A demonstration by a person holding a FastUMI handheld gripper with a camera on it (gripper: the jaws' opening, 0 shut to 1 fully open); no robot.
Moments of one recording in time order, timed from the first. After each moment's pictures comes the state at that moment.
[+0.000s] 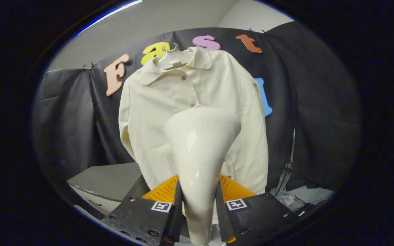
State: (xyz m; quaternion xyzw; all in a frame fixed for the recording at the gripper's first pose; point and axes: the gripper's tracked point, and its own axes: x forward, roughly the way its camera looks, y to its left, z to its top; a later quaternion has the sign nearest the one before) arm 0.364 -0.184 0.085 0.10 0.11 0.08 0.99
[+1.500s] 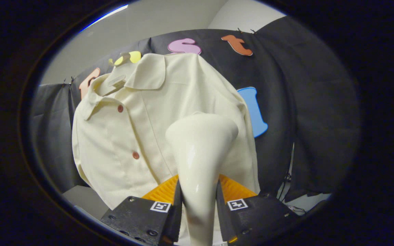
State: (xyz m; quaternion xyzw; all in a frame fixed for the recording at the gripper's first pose) arm 0.499 -0.259 0.080 0.14 0.11 0.03 0.98
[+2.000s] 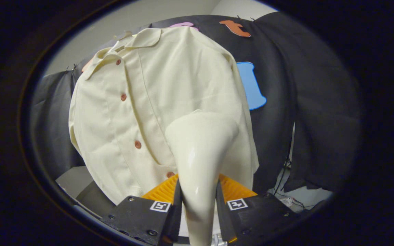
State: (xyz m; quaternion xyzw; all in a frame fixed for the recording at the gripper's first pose) arm 0.466 -0.259 -0.016 0.12 0.17 0.06 0.98
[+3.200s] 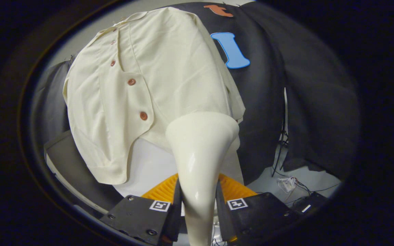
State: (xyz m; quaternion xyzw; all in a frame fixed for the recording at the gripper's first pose) arm 0.397 -0.286 -0.182 0.13 0.23 0.05 0.96
